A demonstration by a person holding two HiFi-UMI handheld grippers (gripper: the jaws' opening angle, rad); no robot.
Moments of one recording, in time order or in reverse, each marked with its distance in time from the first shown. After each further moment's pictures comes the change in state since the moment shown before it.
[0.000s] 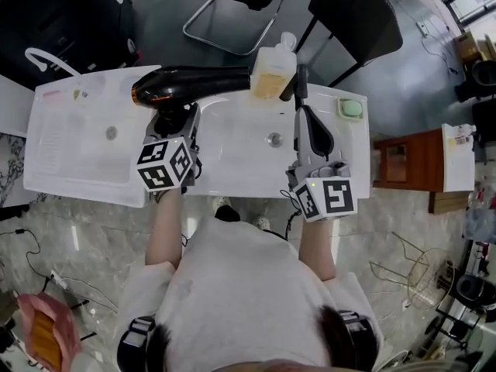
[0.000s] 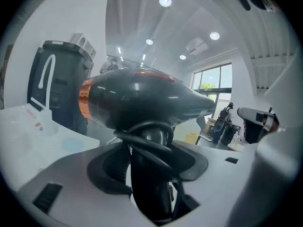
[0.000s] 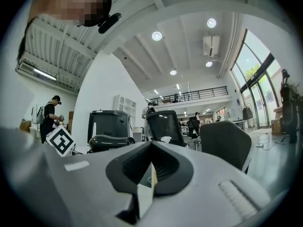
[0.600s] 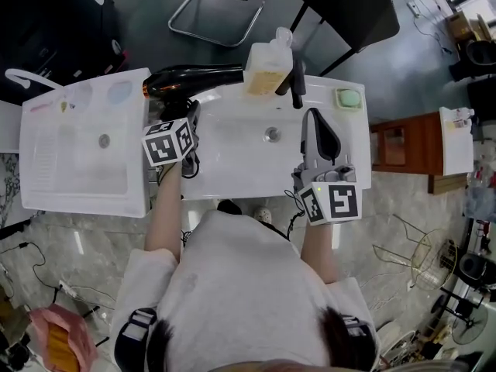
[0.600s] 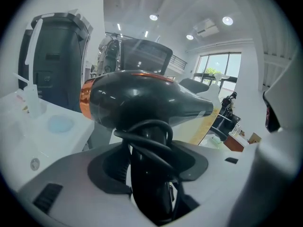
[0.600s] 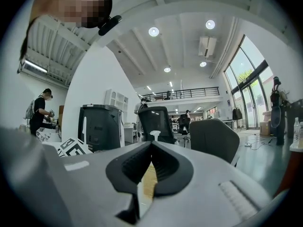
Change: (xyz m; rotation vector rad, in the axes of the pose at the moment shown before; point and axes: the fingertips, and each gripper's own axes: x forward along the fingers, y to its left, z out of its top) left arm 0.080 0.030 -0.068 -0.030 0.271 0.003; right arm -0.004 -0.021 -0.015 -0.014 0.049 -0.115
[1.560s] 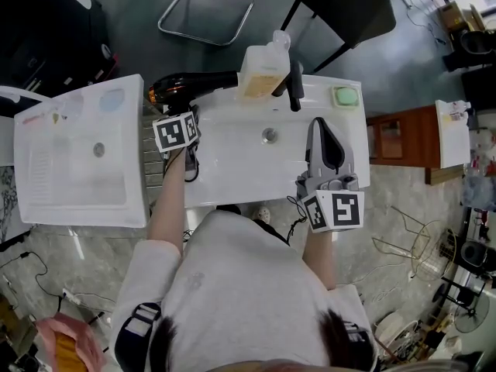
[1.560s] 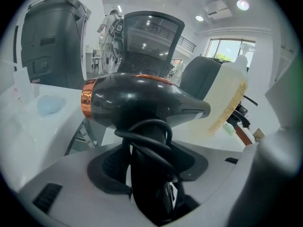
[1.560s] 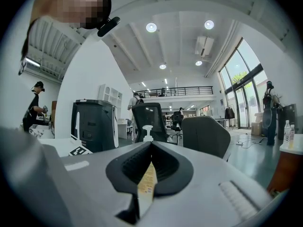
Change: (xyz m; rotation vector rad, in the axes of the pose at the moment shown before) left arm 0.064 0.025 -0.042 0.000 0.206 0.080; right arm -0.006 -0.015 -0.012 -0.008 0.046 -0.086
